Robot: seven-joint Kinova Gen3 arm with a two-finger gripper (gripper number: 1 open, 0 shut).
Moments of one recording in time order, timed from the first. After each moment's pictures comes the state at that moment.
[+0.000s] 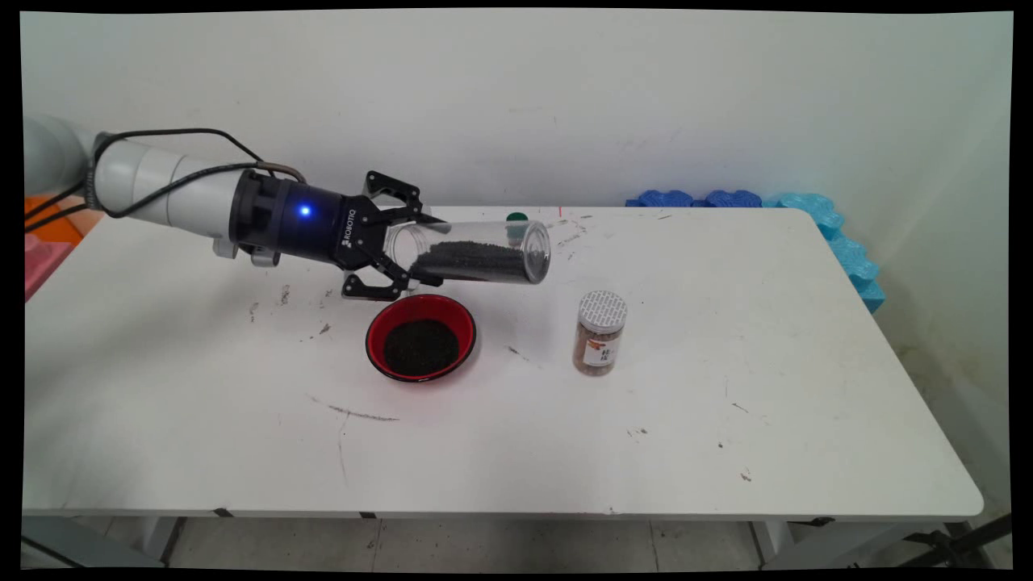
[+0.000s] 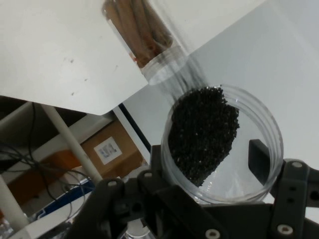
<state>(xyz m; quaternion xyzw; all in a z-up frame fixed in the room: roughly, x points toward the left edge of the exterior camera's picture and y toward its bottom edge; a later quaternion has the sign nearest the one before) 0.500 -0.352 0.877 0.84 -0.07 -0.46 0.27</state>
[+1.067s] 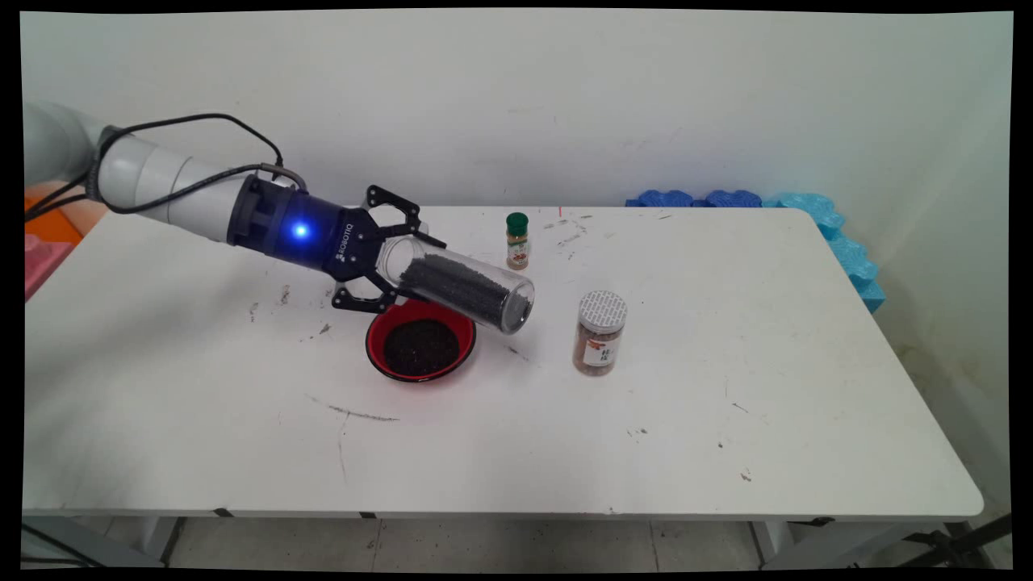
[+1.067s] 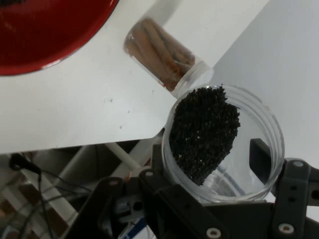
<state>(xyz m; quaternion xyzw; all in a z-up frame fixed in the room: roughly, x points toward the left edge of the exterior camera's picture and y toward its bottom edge) 0.506 -0.359 0.874 0.84 -0.21 -0.40 0.30</state>
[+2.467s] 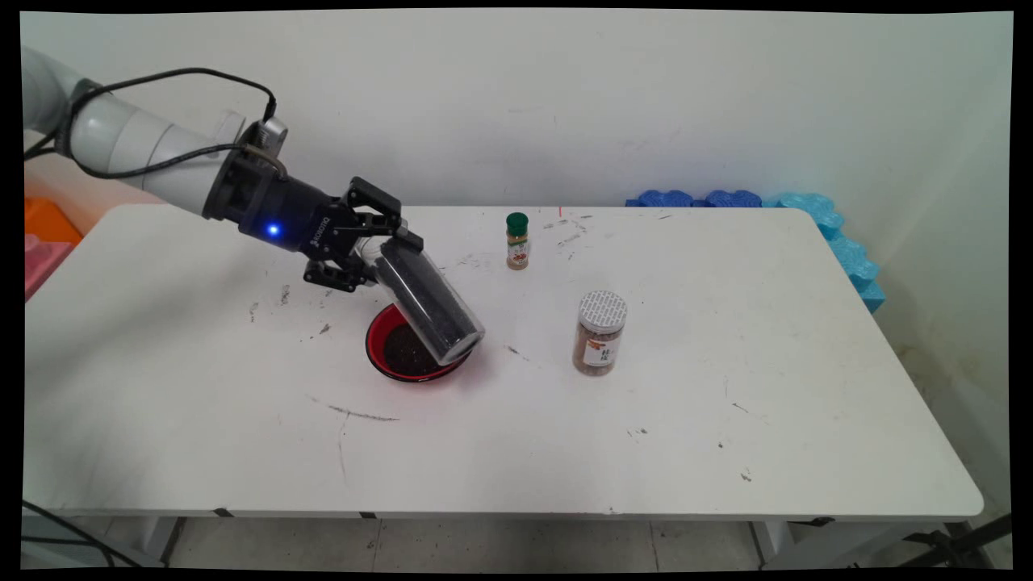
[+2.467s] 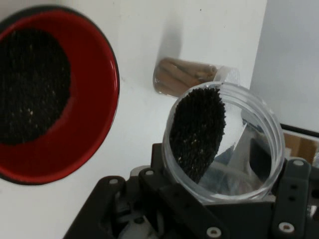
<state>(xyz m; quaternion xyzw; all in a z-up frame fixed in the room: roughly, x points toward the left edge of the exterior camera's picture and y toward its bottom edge) 0.522 -0.367 0.905 0.78 -0.45 -0.26 0.35</state>
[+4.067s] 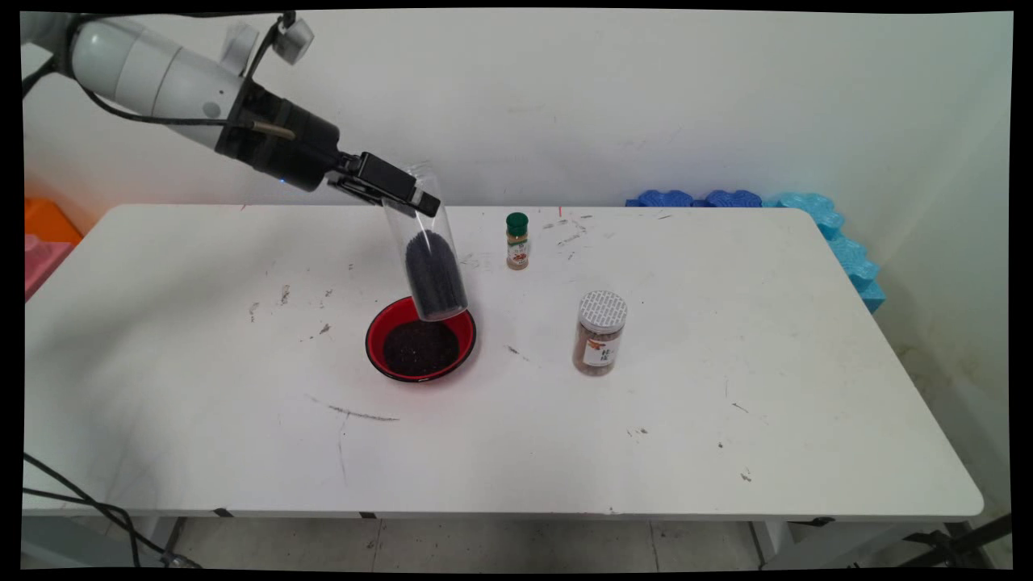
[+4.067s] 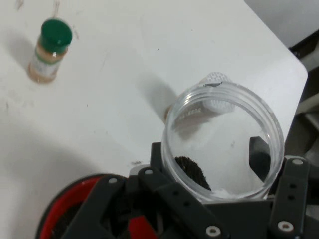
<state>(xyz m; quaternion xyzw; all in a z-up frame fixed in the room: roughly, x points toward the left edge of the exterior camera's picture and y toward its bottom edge) 0.496 -0.397 0.968 0.51 -0.75 -0.04 0.42</state>
